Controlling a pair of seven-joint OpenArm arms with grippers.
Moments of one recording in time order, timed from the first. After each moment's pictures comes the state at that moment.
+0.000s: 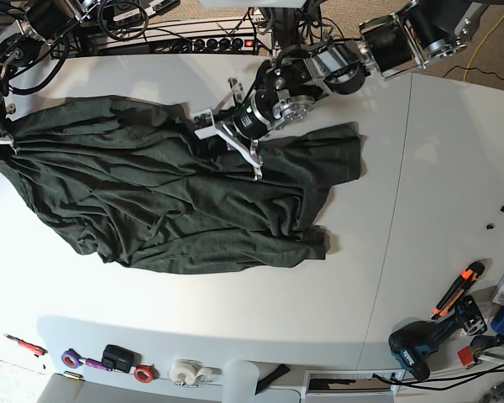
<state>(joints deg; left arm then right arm) -12.1 -12.3 65.8 80.5 13.1 -5.4 24.7 -2.3 19.9 58.1 82.6 23.5 18.9 -46.3</state>
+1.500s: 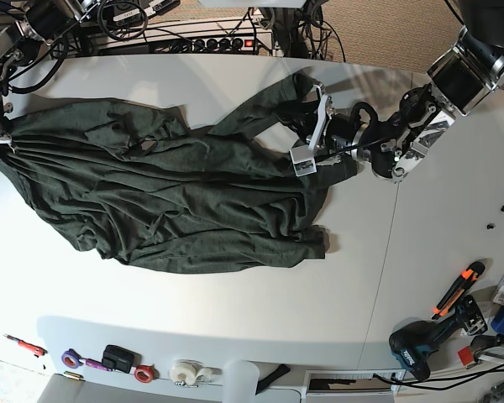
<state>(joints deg) -16.7 -29.0 50.9 75.5 -53.7 -40.0 46.0 -2.3 20.0 58.1 82.6 20.6 17.6 -45.0</state>
